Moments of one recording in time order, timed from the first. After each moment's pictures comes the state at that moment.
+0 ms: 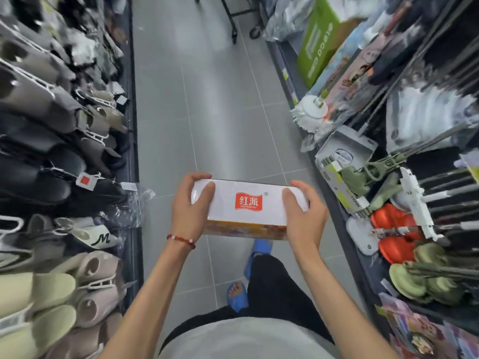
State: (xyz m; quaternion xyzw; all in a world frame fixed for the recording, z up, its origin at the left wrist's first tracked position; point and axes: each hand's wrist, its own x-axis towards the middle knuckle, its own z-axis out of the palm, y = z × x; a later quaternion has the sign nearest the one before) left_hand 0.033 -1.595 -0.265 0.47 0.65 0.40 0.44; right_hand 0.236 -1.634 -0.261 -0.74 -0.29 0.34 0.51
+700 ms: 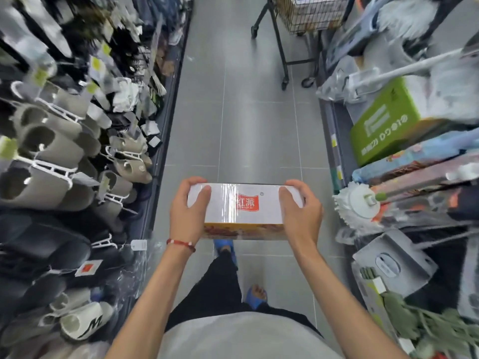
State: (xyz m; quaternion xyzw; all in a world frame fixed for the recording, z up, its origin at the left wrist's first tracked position) left_hand -0.013 -1.191 -0.252 0.37 0.71 0.46 0.37; right_hand 0.189 -1.167 -0.265 -0.71 -0.39 0.39 0.44
